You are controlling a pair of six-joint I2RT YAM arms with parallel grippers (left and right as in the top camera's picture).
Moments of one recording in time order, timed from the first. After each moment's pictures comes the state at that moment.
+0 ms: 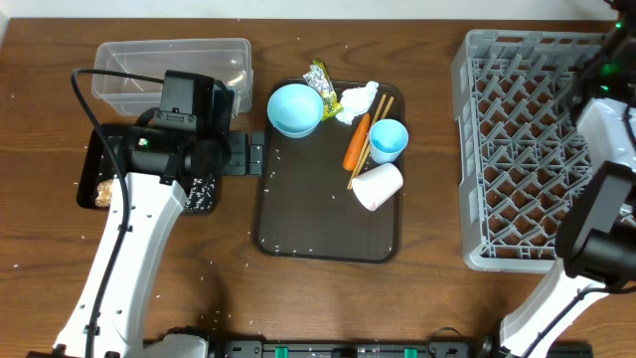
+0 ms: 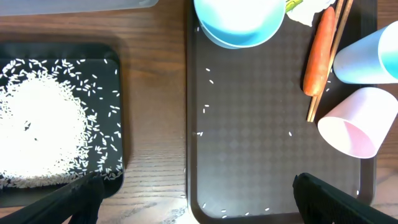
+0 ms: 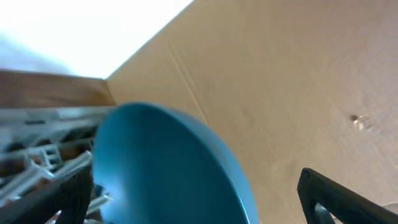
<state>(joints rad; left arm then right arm) -0.15 1.40 1.32 -1.02 0.12 -0.12 -0.31 2.07 1.56 0.38 0.72 -0.76</state>
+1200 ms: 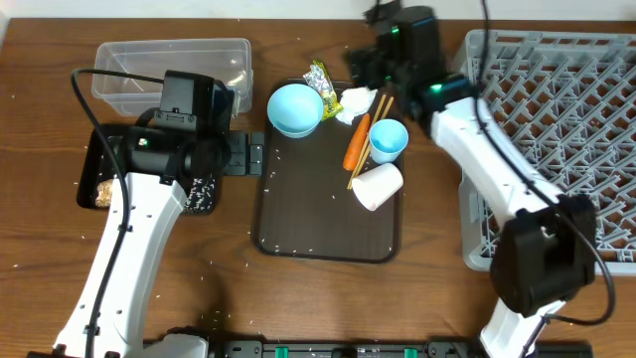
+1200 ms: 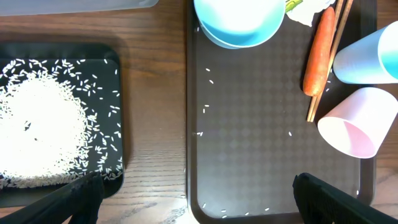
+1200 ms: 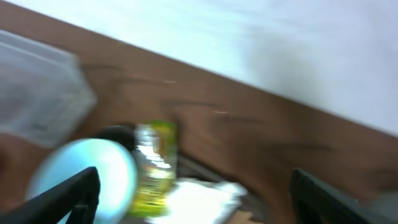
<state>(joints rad) -0.15 1.40 1.32 -1.02 0.12 -0.12 0.38 1.93 1.60 -0.24 -0.05 0.04</state>
